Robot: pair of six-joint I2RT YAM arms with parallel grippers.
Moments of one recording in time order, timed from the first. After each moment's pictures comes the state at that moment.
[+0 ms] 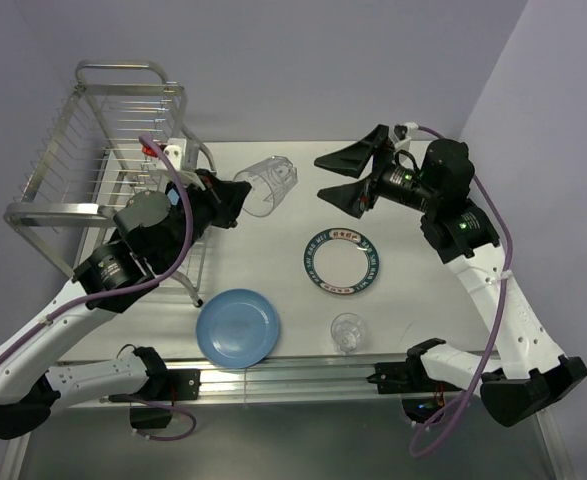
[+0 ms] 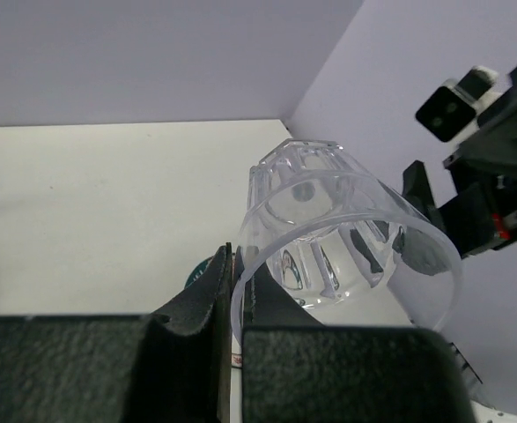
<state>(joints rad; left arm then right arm) -0.91 0.99 1.31 -0.31 -0.36 -0.46 0.34 1.09 1.30 -0.35 -0.66 1.38</state>
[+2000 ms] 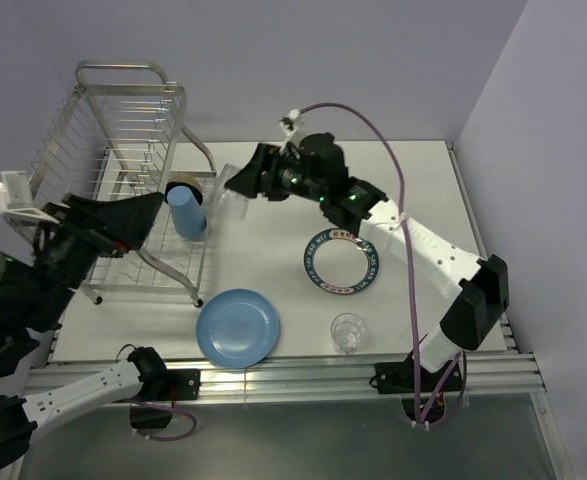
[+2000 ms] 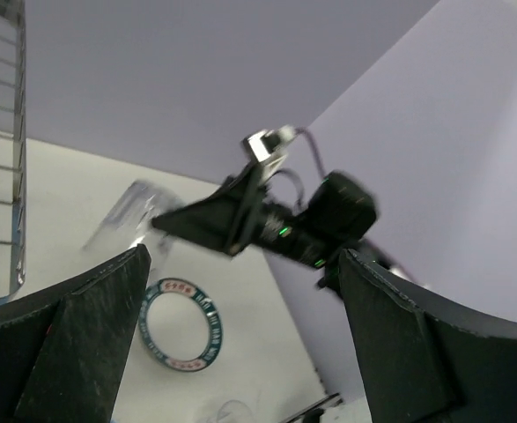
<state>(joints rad) -0.91 0.67 1.45 -0.63 -0.49 -0.67 0.72 1.55 1.52 -0.16 -0.27 0.80</state>
